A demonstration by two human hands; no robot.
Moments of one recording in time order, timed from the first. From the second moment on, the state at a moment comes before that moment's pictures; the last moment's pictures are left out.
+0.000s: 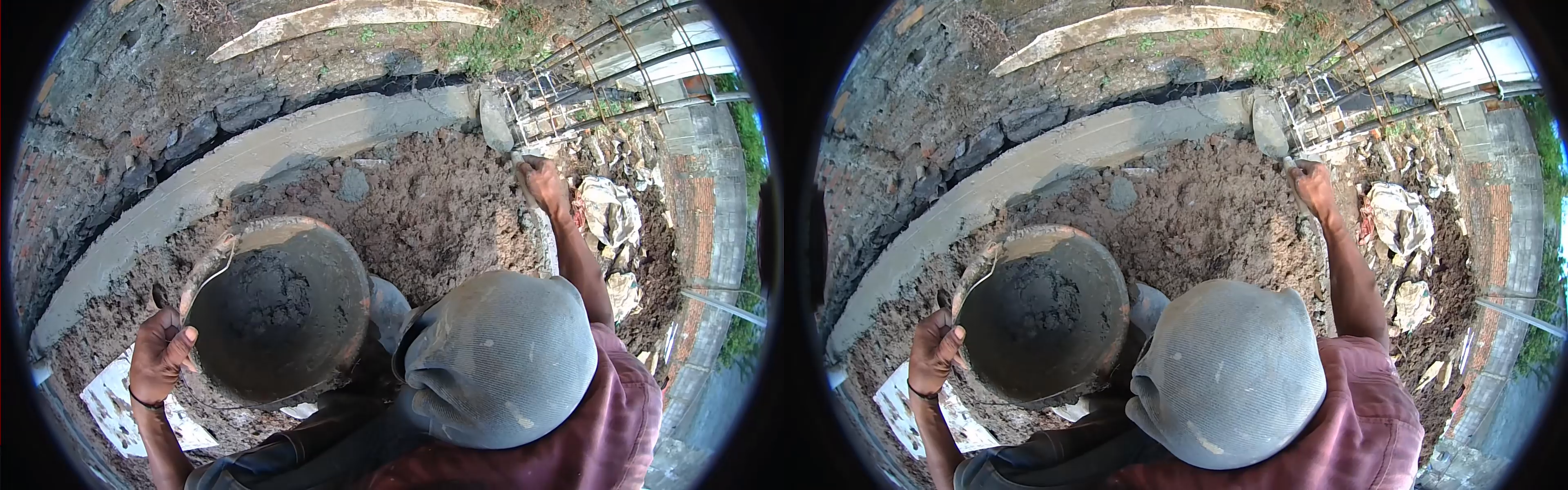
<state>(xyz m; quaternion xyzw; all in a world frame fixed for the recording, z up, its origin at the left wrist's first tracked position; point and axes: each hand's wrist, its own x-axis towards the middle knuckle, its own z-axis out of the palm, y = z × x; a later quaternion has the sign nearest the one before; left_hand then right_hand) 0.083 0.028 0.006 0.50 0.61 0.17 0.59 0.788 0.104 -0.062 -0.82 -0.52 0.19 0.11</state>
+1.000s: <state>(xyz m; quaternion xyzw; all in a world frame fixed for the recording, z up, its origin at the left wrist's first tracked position) 0.081 0.024 0.008 0.49 0.62 0.18 0.59 0.895 0.128 -0.175 -0.66 -0.62 0.27 0.32</state>
